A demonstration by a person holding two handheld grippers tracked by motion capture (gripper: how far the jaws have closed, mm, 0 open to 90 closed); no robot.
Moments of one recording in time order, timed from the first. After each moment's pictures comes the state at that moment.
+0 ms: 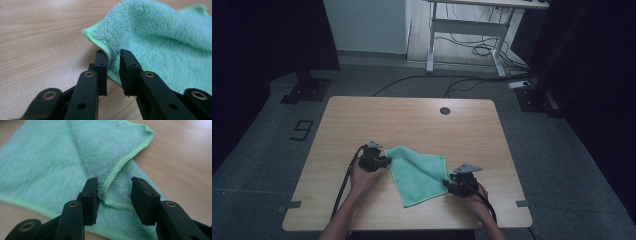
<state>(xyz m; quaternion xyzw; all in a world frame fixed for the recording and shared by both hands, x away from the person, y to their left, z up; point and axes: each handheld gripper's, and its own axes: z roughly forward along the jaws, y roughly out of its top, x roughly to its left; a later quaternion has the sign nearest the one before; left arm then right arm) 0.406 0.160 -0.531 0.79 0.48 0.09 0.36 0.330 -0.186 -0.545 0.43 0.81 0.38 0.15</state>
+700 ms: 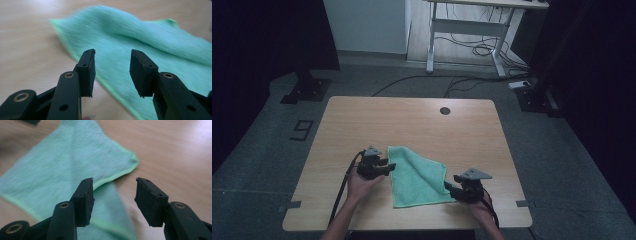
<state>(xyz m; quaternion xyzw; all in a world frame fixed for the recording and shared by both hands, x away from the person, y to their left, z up) 0.363 0.150 -0.518 0.80 0.43 0.08 0.40 0.312 -0.201 -0.532 0.43 0.78 0.43 0.16</state>
